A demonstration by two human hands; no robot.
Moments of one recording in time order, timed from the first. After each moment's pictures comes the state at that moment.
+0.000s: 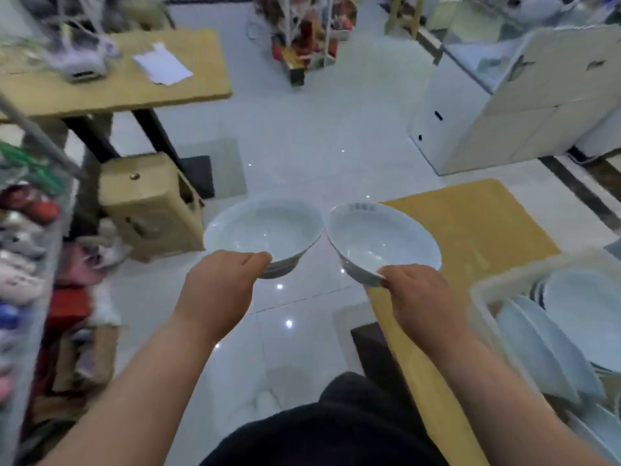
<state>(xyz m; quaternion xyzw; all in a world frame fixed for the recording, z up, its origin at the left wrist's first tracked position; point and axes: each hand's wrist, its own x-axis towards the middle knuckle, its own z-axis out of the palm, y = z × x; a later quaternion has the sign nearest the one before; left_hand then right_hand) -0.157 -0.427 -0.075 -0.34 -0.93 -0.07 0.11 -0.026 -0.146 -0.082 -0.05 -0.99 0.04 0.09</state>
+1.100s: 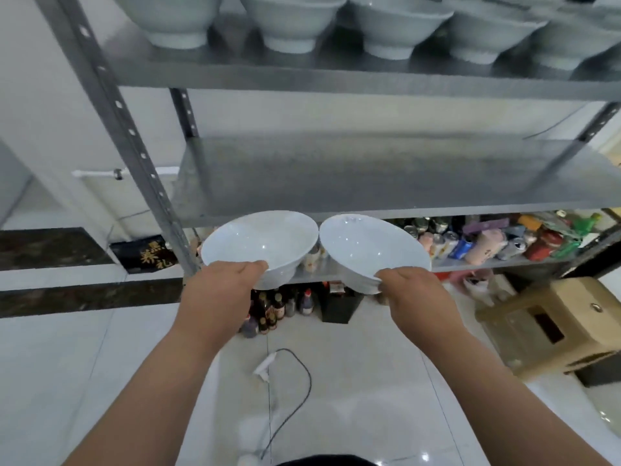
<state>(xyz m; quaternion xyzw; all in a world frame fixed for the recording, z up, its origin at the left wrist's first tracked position) 0.380 -0.728 -0.032 0.48 -0.86 0.08 0.12 0.081 -0.654 -0.036 0.70 -0.70 0.07 0.08</state>
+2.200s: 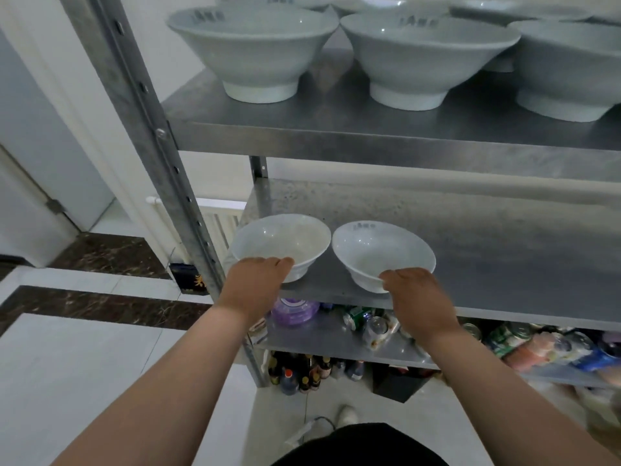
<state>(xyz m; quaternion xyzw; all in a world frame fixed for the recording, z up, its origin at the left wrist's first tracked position) 0.404 -0.988 -0.079 0.54 -0.84 0.09 -0.01 0.110 -0.953 -0.100 0.76 -0.64 0.07 0.06</state>
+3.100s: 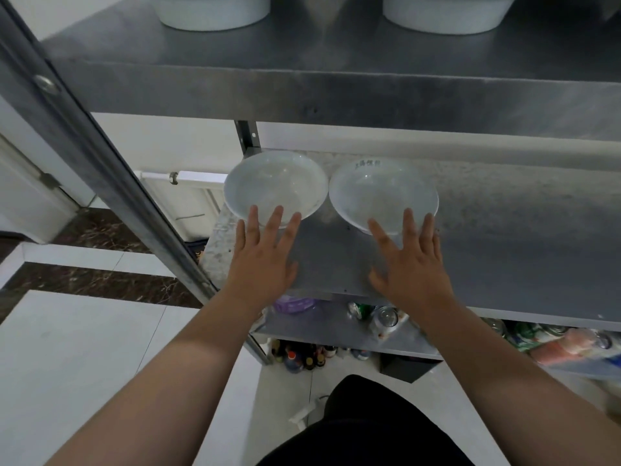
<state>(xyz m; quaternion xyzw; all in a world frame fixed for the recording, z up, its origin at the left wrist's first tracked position) 0.380 -1.058 -0.158 0.57 -0.81 0.09 0.10 0.105 -1.033 -0.155 0.75 -0.66 0.06 0.05</state>
